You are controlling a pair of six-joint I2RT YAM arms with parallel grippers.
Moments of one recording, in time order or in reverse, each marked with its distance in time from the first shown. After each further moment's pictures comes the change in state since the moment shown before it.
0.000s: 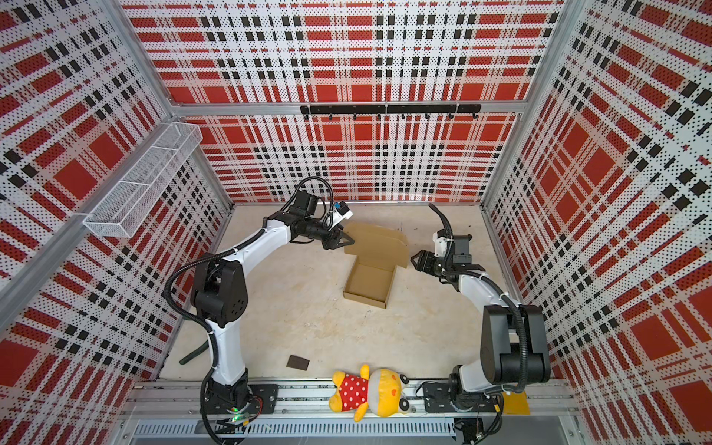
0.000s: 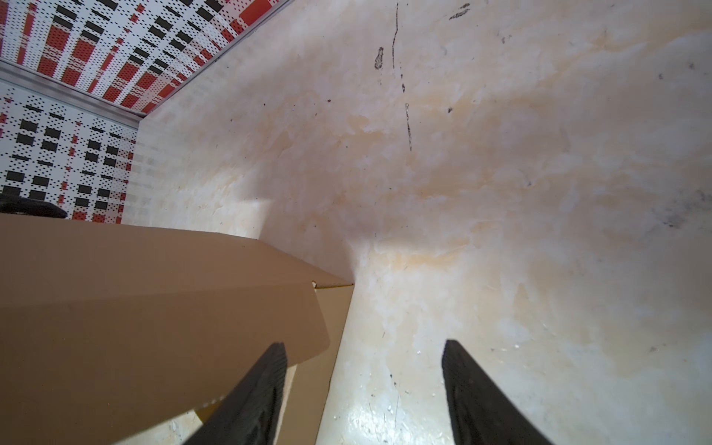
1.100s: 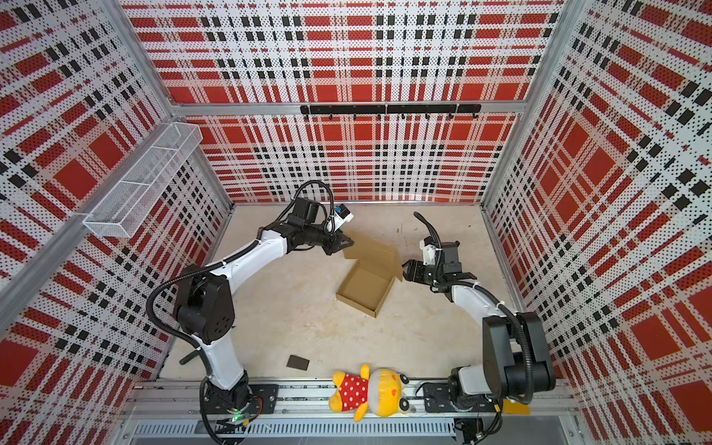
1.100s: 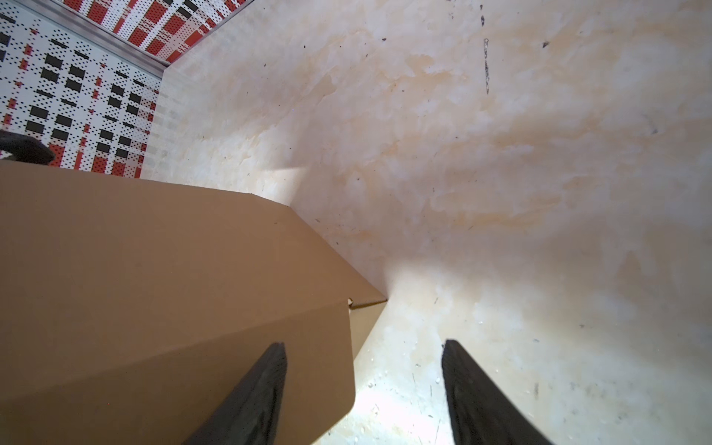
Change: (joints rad) left arm -0.062 -0.166 -0.200 0.125 -0.192 -0.161; right arm 0.106 -0.069 -0.098 0.042 -0.008 0.006
